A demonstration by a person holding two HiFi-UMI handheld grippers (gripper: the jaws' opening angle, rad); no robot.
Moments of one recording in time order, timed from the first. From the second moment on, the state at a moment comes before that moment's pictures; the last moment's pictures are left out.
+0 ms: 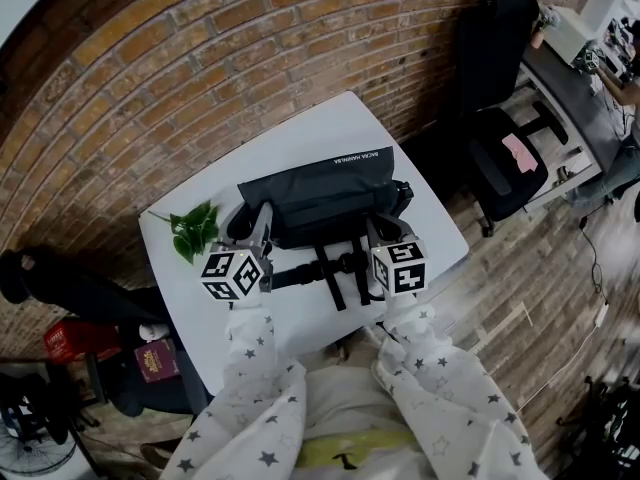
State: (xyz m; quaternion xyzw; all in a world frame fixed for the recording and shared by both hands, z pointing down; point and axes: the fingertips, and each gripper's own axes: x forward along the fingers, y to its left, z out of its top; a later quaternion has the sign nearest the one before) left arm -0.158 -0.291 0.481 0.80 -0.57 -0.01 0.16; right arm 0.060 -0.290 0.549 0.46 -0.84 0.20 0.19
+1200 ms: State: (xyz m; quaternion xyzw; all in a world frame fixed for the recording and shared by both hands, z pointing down) left arm -0.158 -0.291 0.480 0.80 -0.58 0.00 0.15; right arm 0.142 -0.307 0.550 0.56 -0.78 0.22 0.16
